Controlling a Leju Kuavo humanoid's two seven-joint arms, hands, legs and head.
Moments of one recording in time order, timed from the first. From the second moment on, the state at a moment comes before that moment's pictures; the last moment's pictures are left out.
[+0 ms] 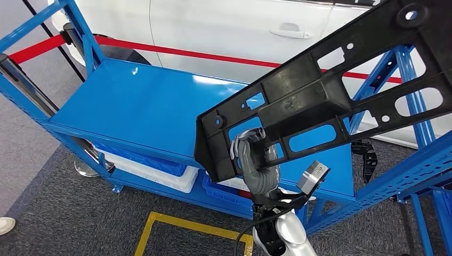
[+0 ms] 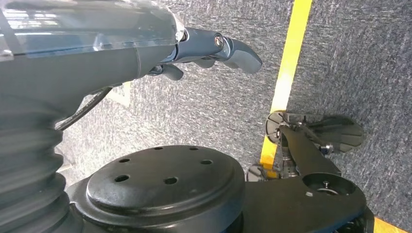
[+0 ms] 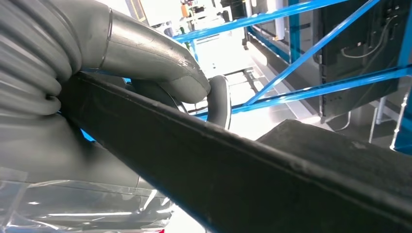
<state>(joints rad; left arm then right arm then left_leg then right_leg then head) -0.12 -0.18 1.24 -0.20 -1.18 0.15 0.05 -0.17 0.17 0.49 -1.59 -0.18 -0.05 -0.50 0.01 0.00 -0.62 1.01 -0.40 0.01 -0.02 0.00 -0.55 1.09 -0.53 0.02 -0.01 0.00</state>
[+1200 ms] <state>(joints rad) -0.11 -0.19 1.25 -0.20 -1.17 0.14 0.04 -0.05 0.15 0.47 -1.62 -0.08 -0.07 -0.48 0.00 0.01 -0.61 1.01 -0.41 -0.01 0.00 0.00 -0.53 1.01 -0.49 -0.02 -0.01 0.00</state>
